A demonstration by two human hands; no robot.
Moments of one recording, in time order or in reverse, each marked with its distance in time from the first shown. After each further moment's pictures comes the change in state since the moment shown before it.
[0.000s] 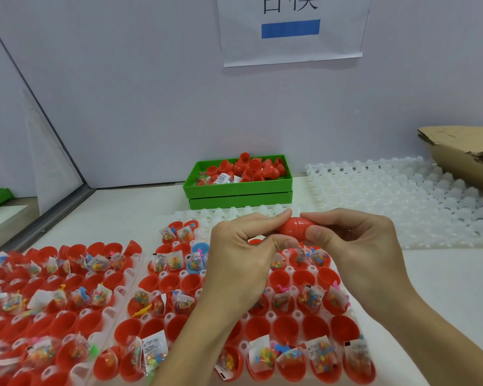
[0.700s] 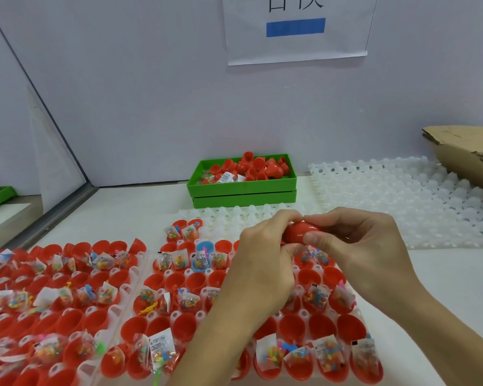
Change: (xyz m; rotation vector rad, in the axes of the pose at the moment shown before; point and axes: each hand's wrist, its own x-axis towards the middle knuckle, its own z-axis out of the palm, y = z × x) left_hand -0.005 -0.007 0.008 0.388 -0.168 0.087; right_hand 0.002 0.000 -0.003 -0.077 -0.087 0.005
